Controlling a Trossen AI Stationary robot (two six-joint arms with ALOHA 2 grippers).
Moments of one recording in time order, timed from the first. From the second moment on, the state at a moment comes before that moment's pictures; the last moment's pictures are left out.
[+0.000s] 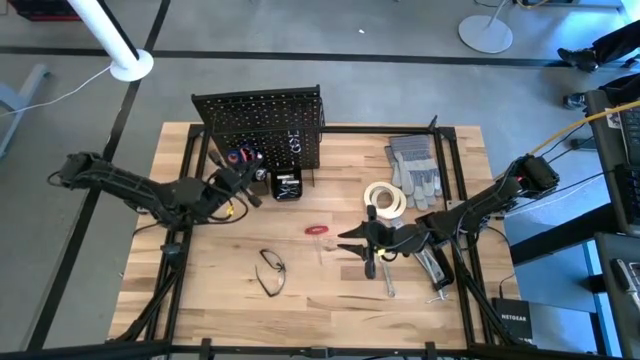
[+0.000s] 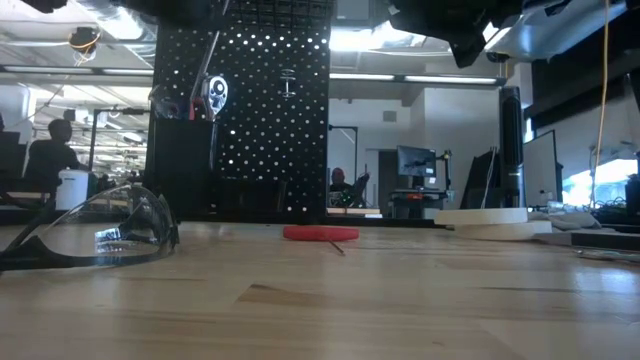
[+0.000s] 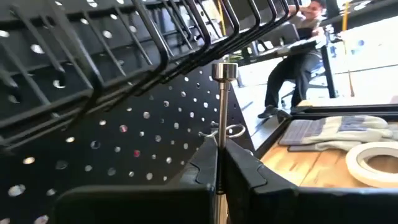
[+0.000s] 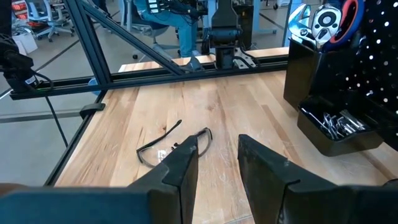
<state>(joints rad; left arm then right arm) -0.23 0.92 0.50 0.57 -1.05 0.47 0.44 1.38 0.70 0.43 0.46 0.23</state>
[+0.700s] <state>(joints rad) -0.06 0.92 0.29 0.63 -0.97 0.21 0.44 1.38 0.70 0.42 0.46 0.23</state>
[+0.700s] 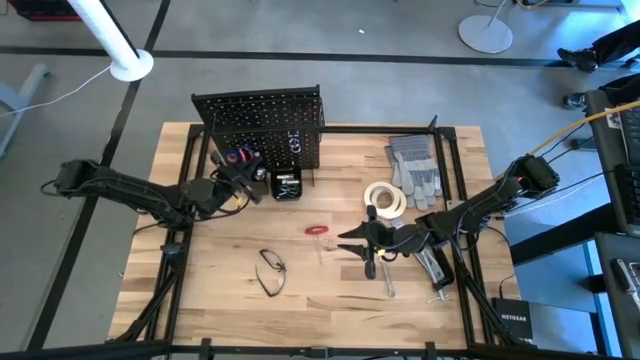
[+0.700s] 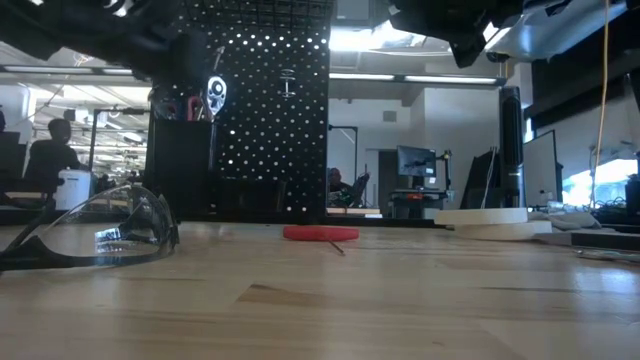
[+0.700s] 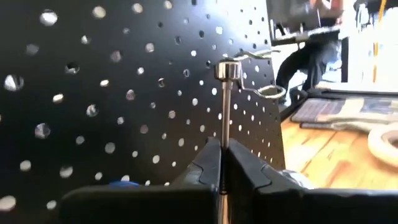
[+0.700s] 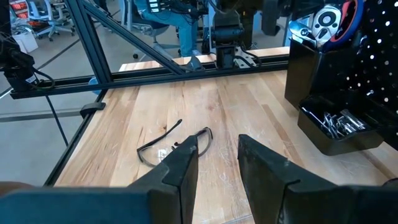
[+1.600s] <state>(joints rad) -0.07 0.89 0.28 0.58 -0.98 0.02 0.44 1.38 0.70 0.43 0.45 0.26</state>
